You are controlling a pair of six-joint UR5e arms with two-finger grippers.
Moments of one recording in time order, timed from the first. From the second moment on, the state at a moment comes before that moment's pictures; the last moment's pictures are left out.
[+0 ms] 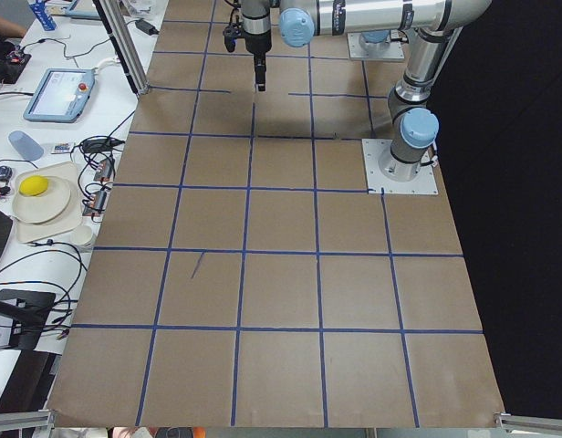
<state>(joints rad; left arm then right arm) -1.56 -1.64 -1.61 -1.51 1.61 -0.04 1.40 -1.54 1.54 -1.55 -1.46 -0.74</state>
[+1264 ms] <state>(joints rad) -1.57 -1.62 -1.62 -1.51 1.61 -0.04 1.53 -1.54 1.54 -1.57 -1.53 -0.12</state>
